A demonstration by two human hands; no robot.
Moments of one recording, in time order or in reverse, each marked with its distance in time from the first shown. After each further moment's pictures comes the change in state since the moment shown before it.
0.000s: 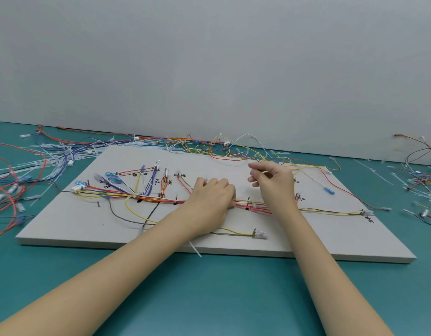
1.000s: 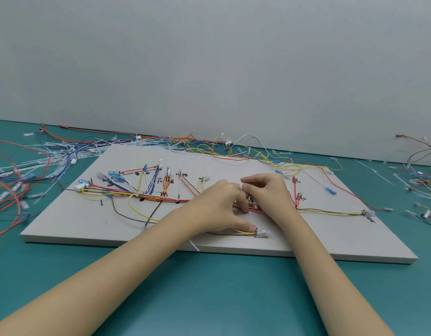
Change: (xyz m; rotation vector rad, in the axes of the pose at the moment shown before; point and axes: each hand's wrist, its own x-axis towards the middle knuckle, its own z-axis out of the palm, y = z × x) left_hand -0.001 0.007 -0.015 -0.418 -0.067 0.081; right_hand -0.013 -0.003 -0.001 -0.122 -0.218 0.092
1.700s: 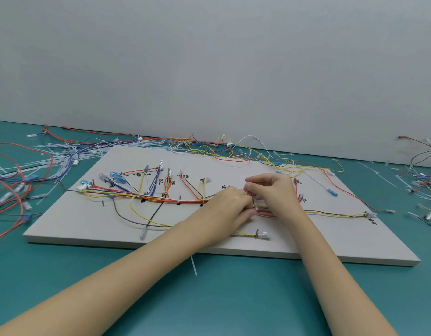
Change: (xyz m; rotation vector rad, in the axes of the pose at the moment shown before) left_hand -0.008 0.014 0.010 0.073 0.082 0.096; right_hand -0.003 -0.005 -0.008 0.154 -0.013 0.081
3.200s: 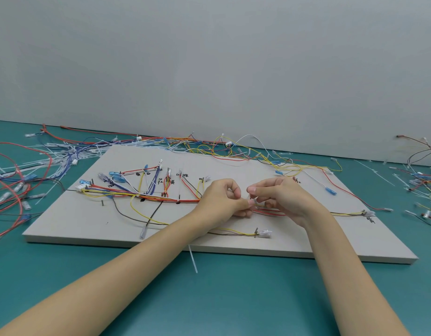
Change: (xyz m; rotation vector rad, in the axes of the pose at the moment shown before) left_hand 0.011 -0.005 0.008 -1.142 0.160 -0.529; right_hand -0.003 -0.009 -0.027 0.033 -0.267 0.268
